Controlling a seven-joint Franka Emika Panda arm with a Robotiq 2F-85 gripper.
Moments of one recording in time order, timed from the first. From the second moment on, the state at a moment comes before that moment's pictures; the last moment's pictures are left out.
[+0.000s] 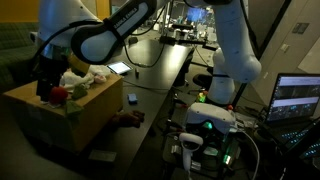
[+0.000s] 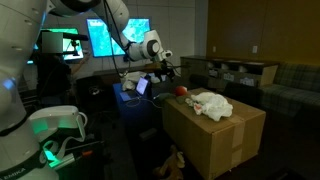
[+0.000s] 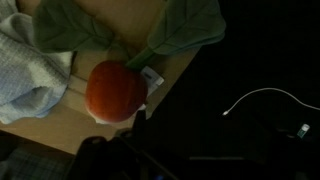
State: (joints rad) arm 0.41 0.50 0.12 -1.75 -0.28 2.60 0.18
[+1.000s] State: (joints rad) arm 0.34 0.60 0.12 -1.71 -0.21 2.68 0.13
